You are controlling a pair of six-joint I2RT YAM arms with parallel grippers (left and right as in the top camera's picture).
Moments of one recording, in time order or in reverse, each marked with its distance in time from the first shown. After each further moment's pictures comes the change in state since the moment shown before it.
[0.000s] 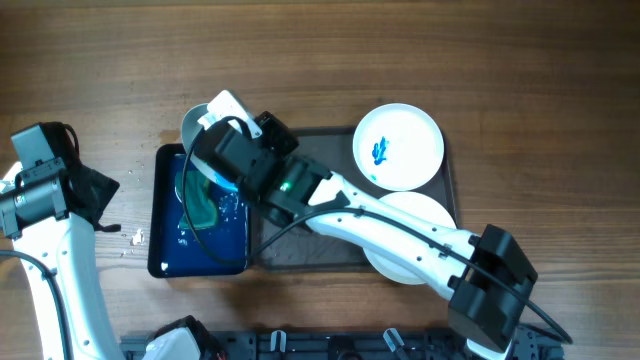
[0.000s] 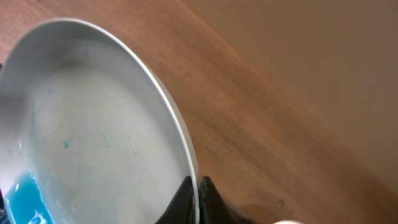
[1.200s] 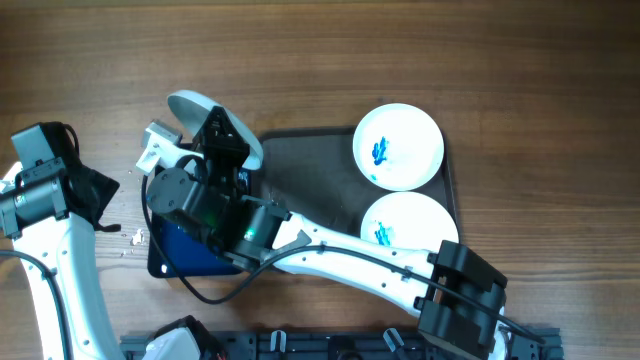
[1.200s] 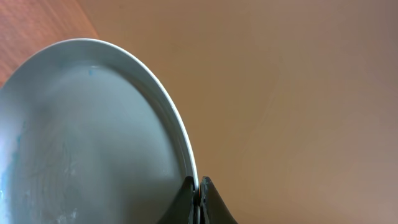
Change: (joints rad) left arm 0.000 0.000 0.000 0.000 0.000 0.000; right arm 0.163 0.075 0.000 0.514 0.444 -0.748
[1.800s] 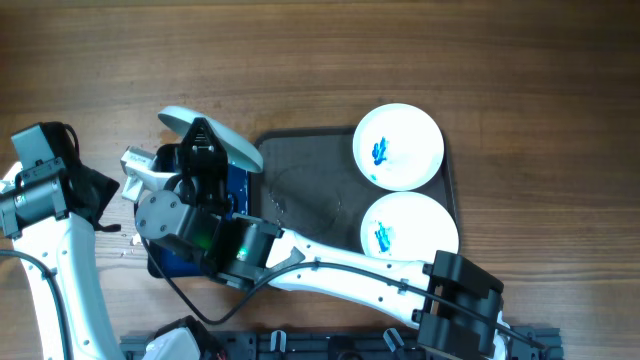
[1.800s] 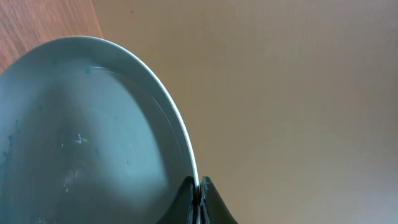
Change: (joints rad) left arm 0.000 0.000 0.000 0.000 0.000 0.000; right arm 0.061 0.000 0.000 0.076 0.018 -0.315
